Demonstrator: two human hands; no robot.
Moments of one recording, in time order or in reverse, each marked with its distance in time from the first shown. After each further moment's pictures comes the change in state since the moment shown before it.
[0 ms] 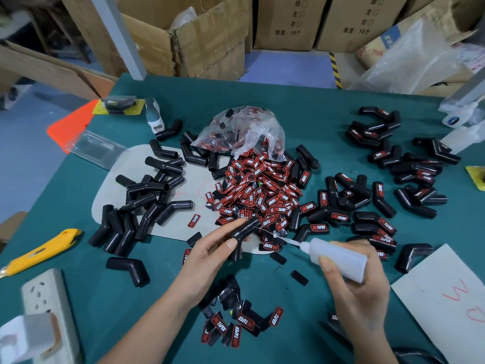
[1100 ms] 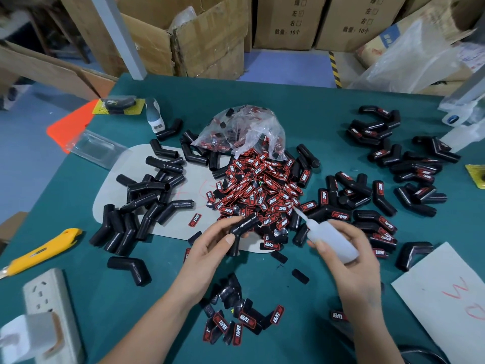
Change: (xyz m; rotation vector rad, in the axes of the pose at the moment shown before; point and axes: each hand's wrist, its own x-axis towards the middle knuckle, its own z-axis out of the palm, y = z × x) left_hand 0.002 -0.001 -0.001 0.024 0.070 0.055; right_hand 0.012 0.033 0.001 0.120 -0.046 0.286
